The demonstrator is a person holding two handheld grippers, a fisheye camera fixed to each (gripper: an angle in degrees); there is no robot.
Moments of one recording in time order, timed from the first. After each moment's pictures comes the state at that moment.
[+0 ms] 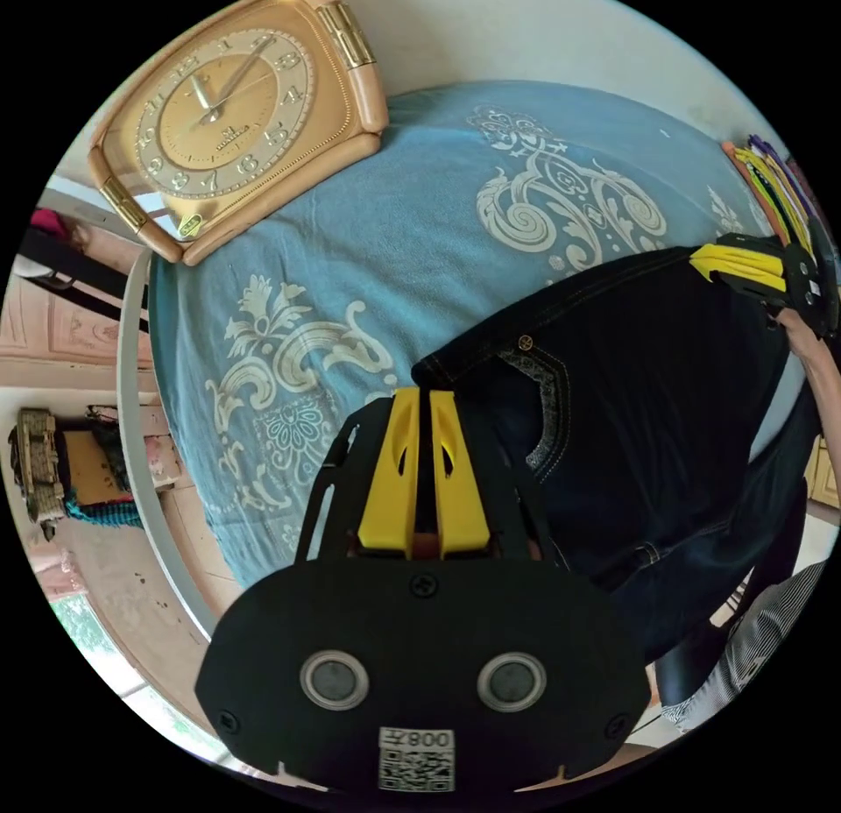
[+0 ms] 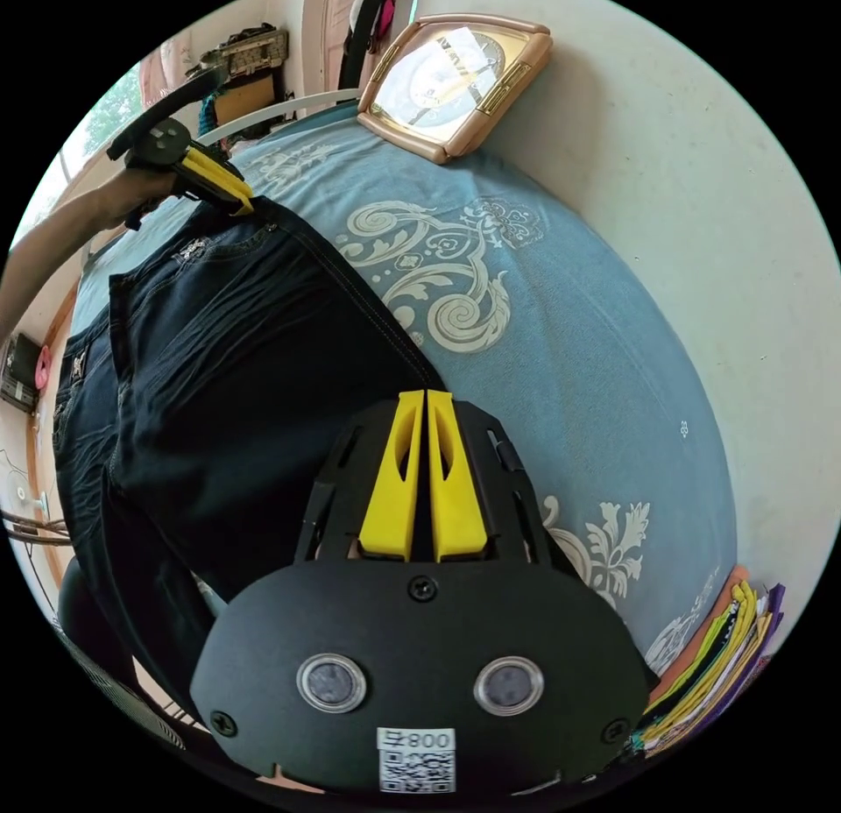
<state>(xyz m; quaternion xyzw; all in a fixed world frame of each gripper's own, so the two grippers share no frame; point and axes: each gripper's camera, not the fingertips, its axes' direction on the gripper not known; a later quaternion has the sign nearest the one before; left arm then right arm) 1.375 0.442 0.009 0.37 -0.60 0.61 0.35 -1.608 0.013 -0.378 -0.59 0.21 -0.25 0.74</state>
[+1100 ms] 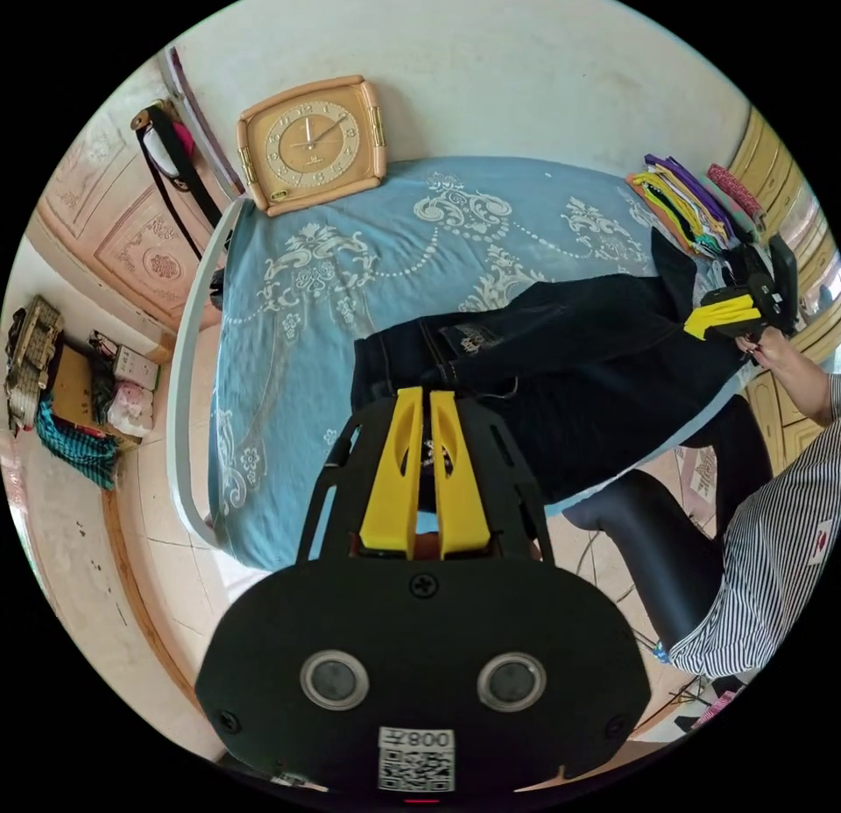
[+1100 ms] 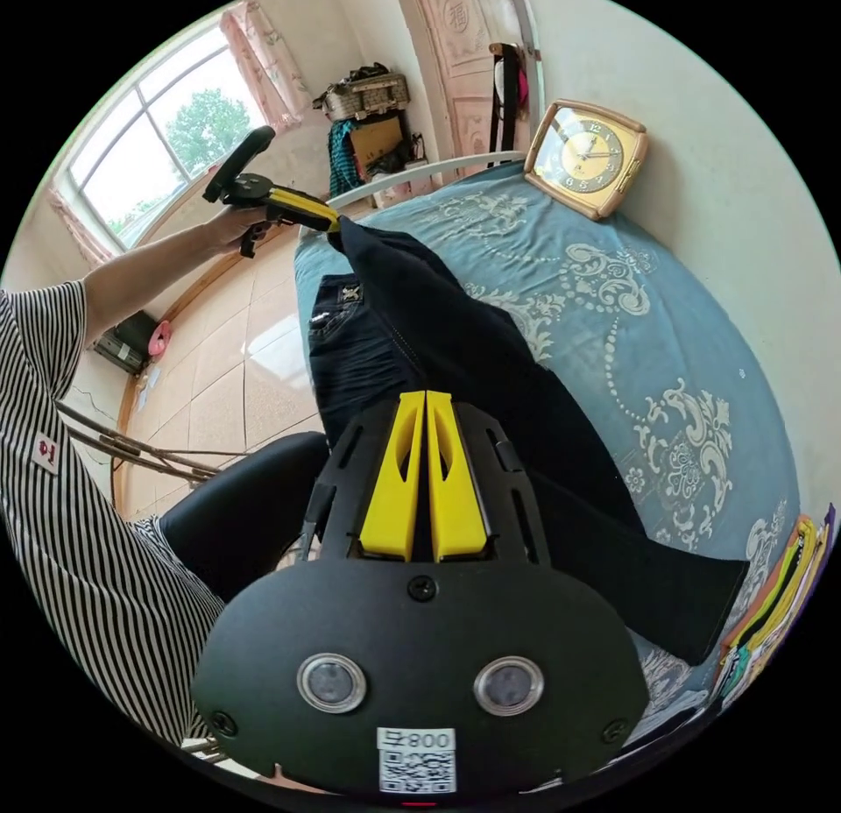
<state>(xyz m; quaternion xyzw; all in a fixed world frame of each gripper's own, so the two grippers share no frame) 0.926 0.617 -0.215 0.40 -0.51 0.67 0.36 -1.841 0.062 -0.614 -0.59 0.04 -0.18 0.78</state>
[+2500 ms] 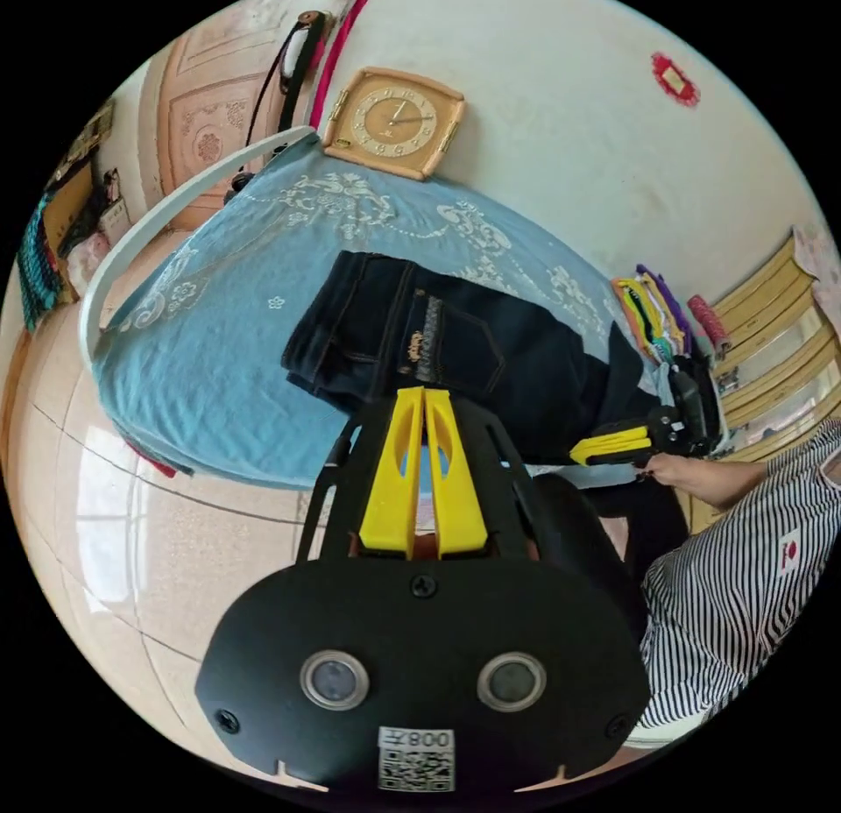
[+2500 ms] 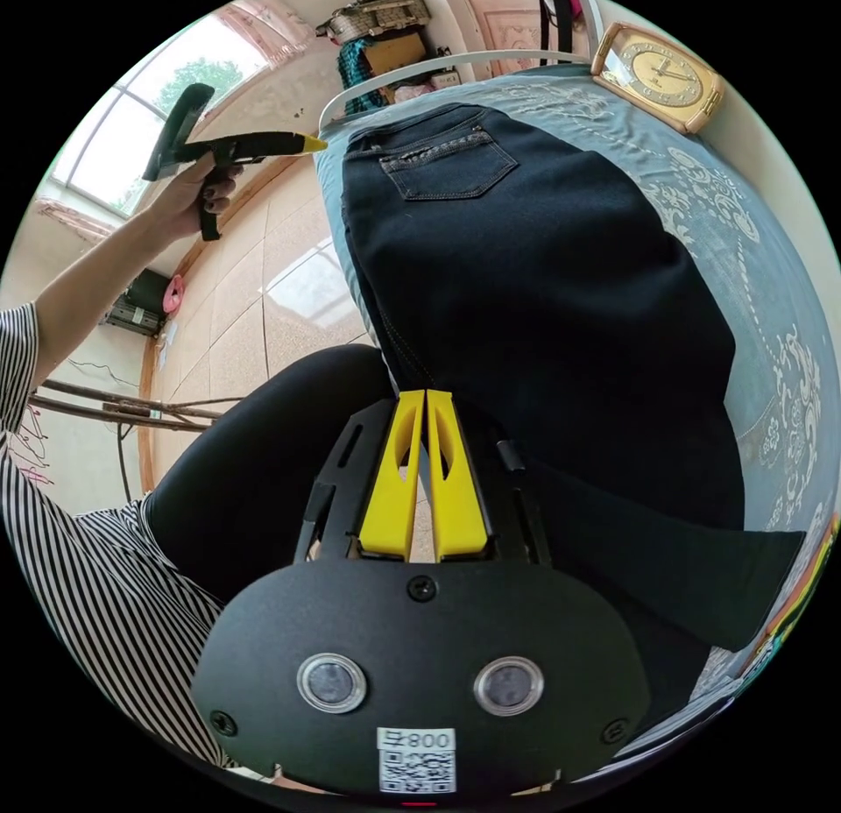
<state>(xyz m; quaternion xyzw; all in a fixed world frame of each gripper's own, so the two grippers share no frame) 0.612 0.560 -0.315 0.41 -0.29 0.69 0.52 -1.868 0.286 -0.623 -0.70 0.02 -0.14 0.70</state>
